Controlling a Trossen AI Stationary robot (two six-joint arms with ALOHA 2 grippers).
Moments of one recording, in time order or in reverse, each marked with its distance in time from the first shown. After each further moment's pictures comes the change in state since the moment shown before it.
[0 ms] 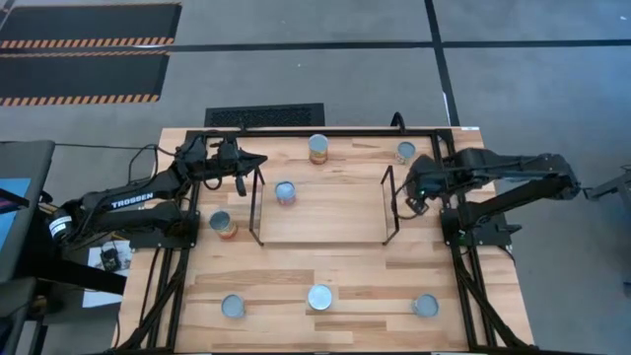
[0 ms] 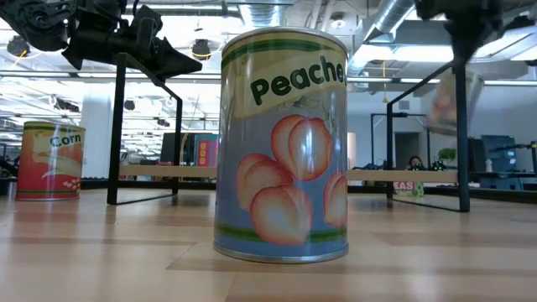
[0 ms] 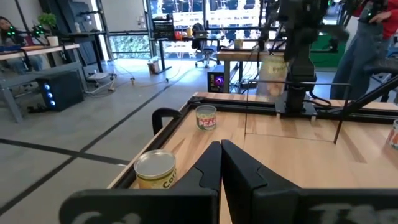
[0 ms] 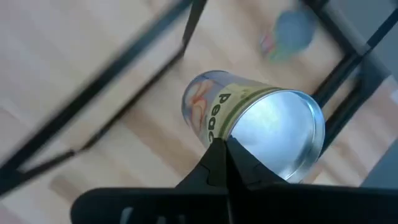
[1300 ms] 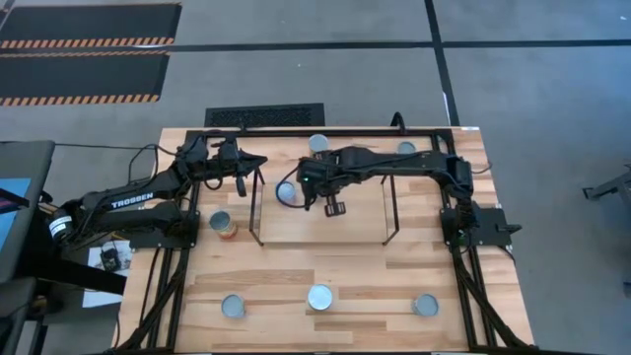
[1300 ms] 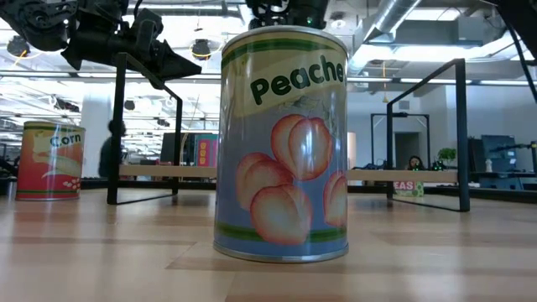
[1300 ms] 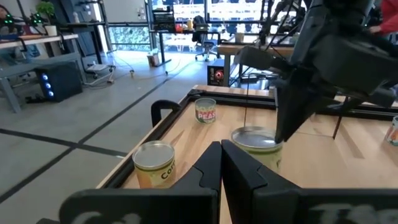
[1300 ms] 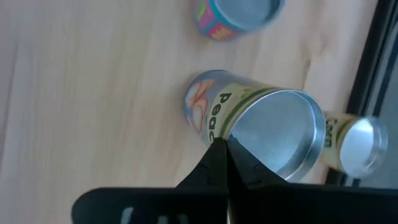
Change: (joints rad) left arm 0.000 0.000 0.000 -0.030 -0.004 -0.011; right arm -0.113 0.886 0.655 0.458 -0.220 -1.151
